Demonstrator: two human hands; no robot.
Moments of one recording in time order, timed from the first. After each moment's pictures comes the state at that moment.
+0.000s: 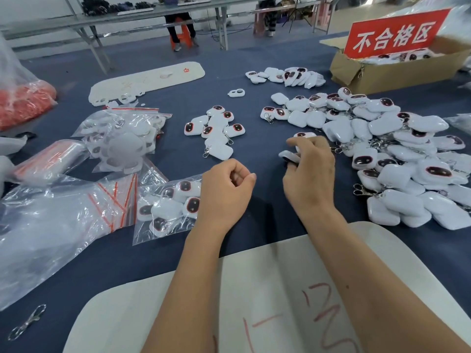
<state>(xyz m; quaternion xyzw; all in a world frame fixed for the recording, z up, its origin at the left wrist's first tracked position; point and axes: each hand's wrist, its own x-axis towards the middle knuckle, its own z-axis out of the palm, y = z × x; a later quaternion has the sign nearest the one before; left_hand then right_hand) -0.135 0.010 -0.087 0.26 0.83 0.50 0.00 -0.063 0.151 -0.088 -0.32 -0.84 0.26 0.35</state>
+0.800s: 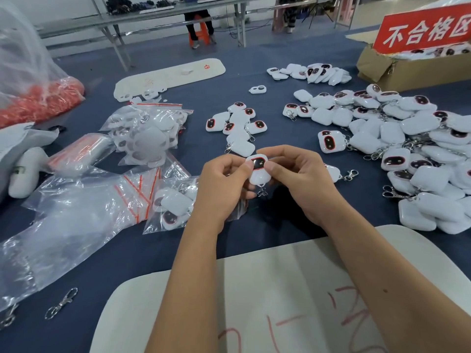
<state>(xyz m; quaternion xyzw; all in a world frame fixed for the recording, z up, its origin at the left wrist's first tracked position) -0.151 -0.021 -0.076 0.17 0.72 0.66 0.15 -0.075 0.128 -0.092 -0.07 -0.71 0.67 0.21</state>
